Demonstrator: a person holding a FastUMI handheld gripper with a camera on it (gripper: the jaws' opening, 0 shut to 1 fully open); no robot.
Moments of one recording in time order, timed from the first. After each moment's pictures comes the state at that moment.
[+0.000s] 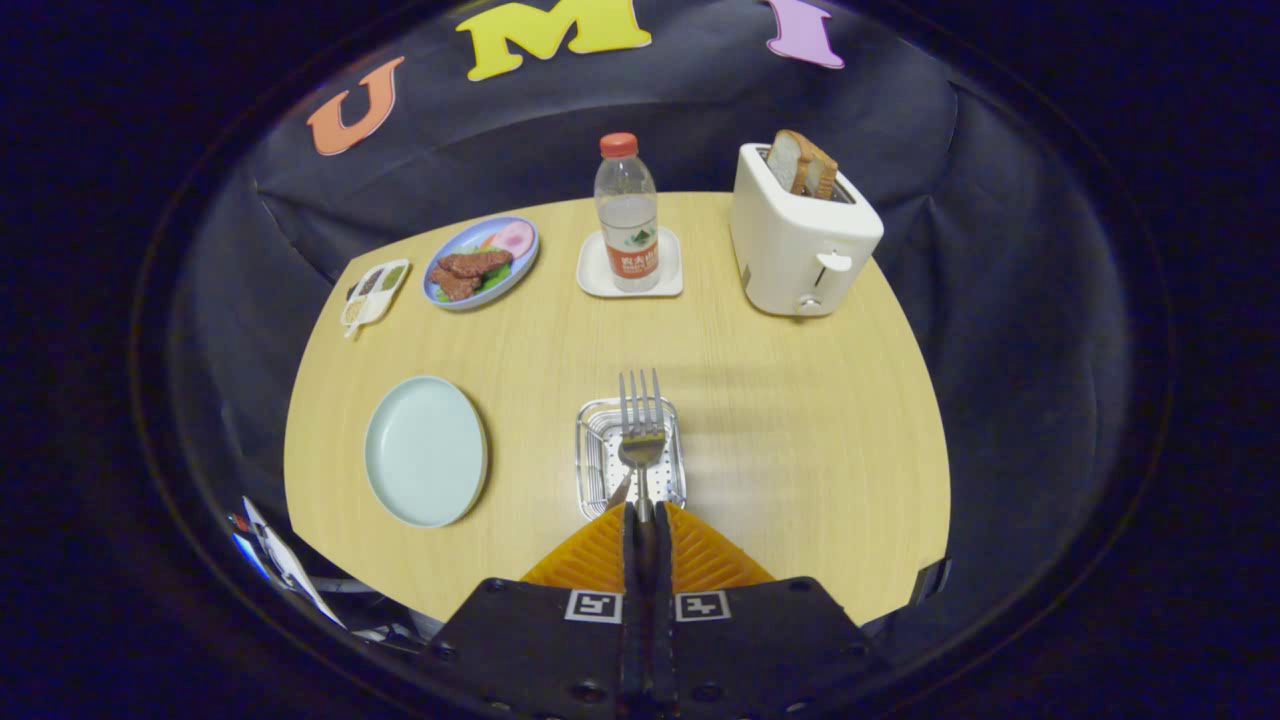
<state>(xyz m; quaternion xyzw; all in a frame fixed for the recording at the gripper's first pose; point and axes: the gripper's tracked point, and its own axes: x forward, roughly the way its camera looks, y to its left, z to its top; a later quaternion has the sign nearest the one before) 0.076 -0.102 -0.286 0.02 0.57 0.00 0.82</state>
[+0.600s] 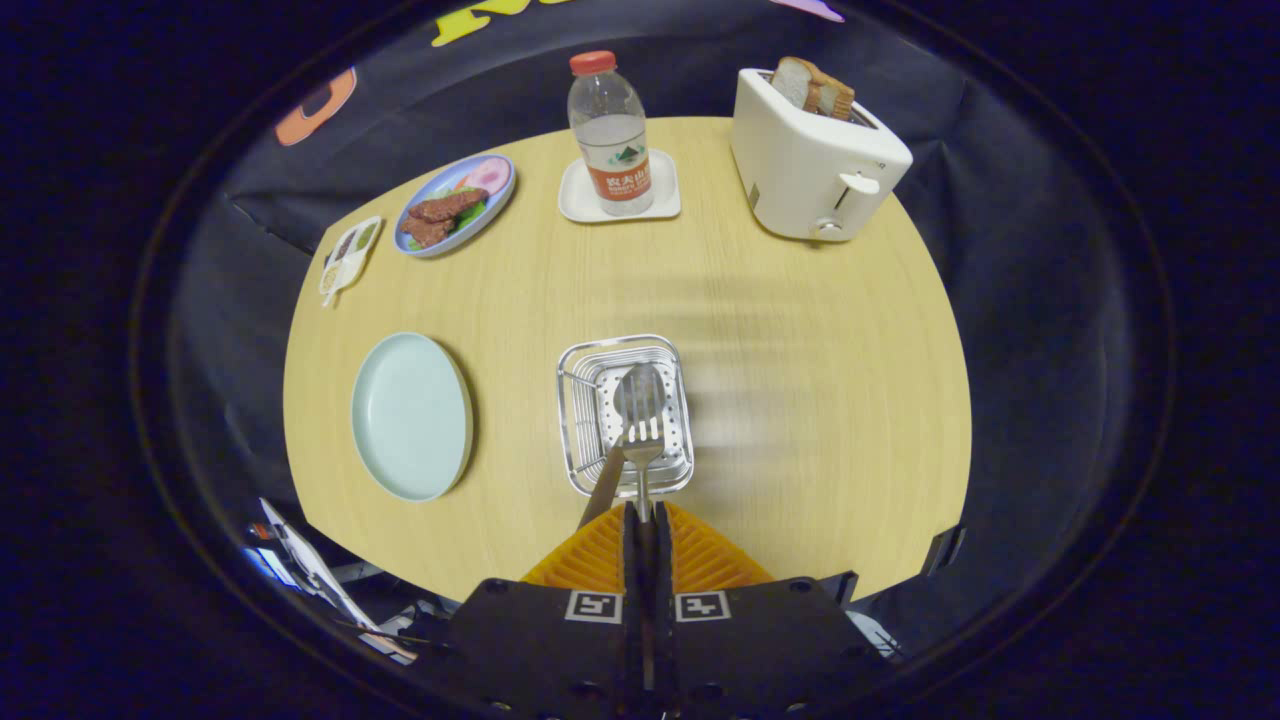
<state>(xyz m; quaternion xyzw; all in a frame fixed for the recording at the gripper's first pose) 0.062 -0.096 -0.313 0.04 0.67 -0.01 0.74</state>
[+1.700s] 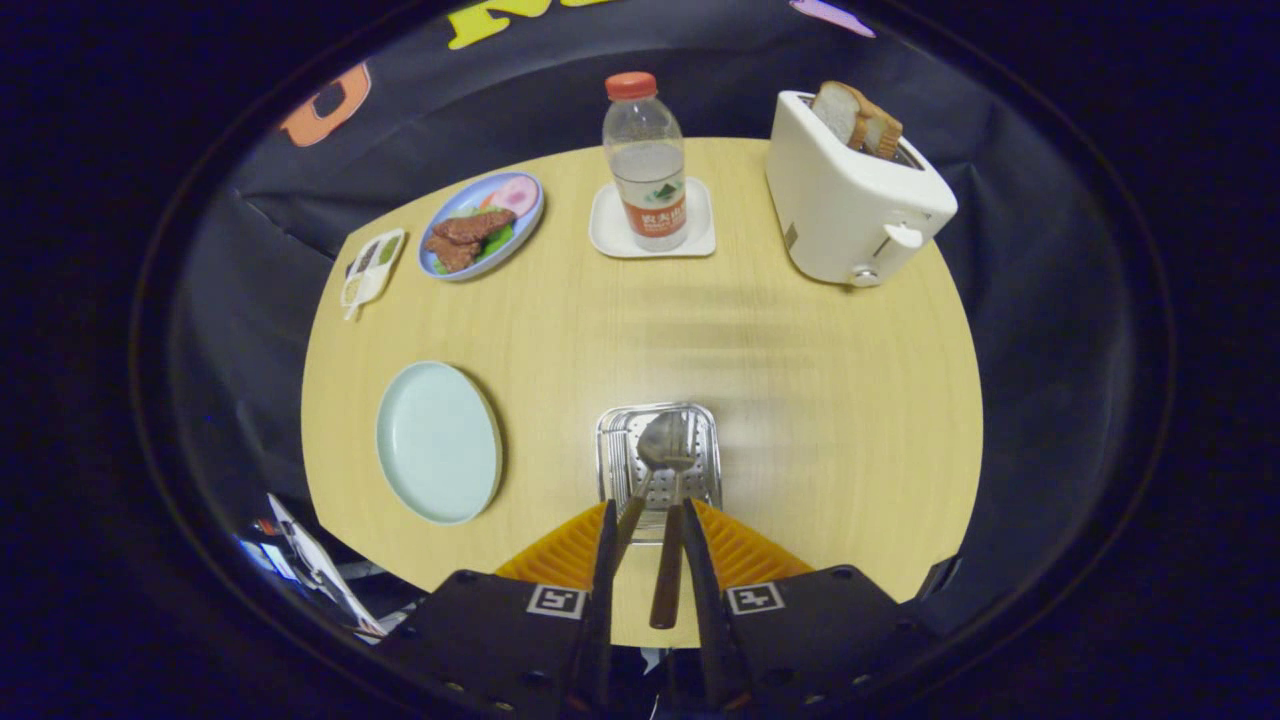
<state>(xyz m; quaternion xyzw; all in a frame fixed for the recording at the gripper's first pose) 0.105 -0.076 -0.291 0.03 0.63 0.03 0.78</state>
